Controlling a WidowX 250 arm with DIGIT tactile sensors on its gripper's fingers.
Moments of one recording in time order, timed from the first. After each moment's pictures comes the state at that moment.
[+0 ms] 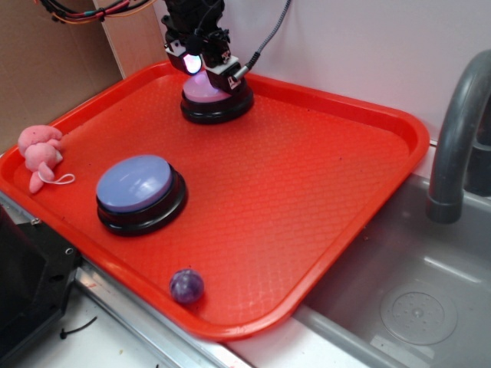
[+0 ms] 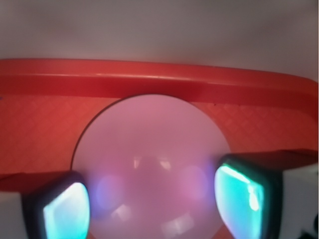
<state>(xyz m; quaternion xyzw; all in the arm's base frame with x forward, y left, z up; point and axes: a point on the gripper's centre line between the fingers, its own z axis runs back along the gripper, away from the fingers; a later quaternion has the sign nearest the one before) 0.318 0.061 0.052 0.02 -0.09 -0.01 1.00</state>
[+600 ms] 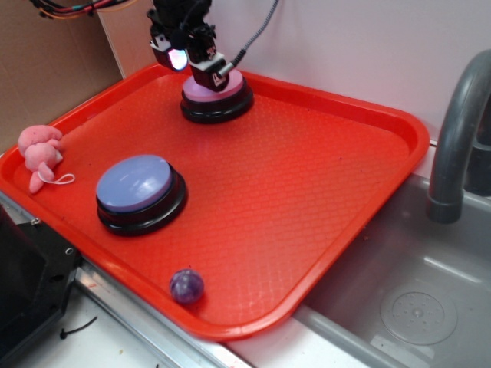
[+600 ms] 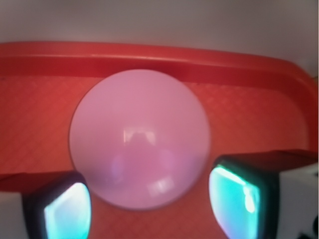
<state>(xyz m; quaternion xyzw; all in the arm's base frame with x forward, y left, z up) 0.301 0.063 0.077 0.02 -0.08 -0.01 1.00</state>
